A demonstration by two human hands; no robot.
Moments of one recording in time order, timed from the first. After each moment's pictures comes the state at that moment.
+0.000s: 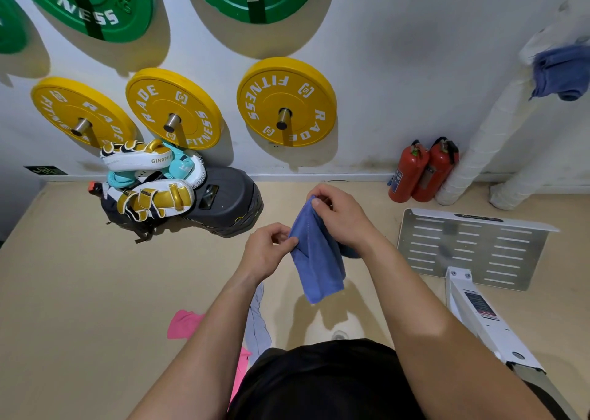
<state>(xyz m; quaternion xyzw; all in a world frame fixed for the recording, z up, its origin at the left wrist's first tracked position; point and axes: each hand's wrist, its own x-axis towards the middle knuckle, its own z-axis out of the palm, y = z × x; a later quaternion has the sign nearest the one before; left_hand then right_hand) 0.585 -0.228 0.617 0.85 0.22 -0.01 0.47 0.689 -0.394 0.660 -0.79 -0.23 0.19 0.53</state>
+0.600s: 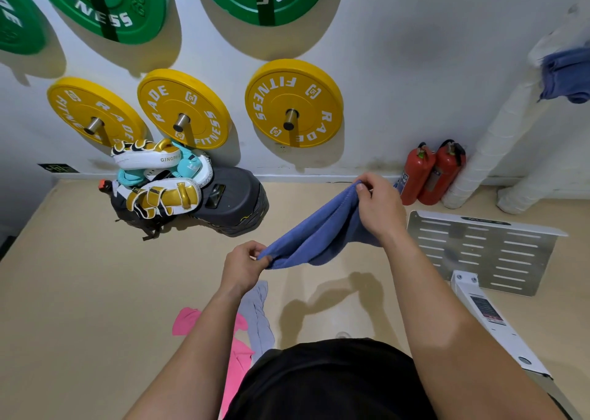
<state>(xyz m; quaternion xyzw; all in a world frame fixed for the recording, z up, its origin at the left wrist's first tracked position) 0.538 -0.194 0.592 0.85 0.36 -0.03 0.39 0.713 -0.424 0.643 -0.89 -0.08 0.06 0.45</state>
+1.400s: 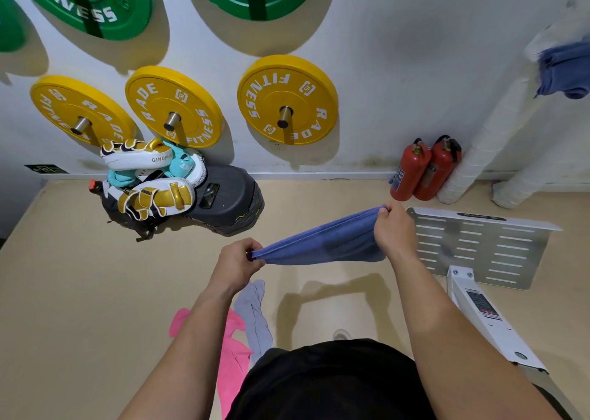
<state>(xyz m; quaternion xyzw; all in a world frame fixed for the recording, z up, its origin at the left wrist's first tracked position) 0.552 -0.178 0.599 0.88 0.30 -0.07 0.36 0.714 -0.448 0.590 -0.91 0.09 0.12 0.38</state>
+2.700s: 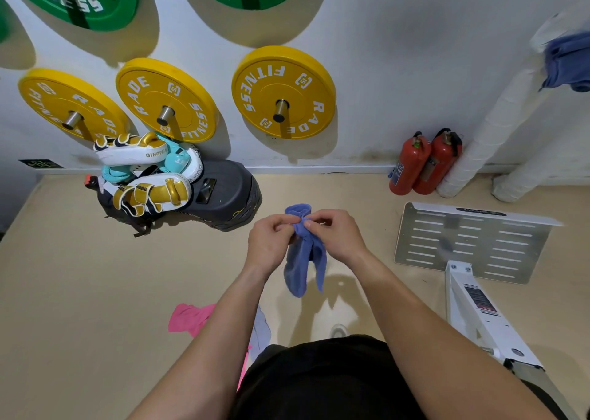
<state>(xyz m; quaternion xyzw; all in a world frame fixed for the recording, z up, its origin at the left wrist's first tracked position) 0.616 -0.248 0.631 0.76 0.32 0.01 0.57 0.690 -0.387 0.602 -0.77 -0.11 0.26 0.58</state>
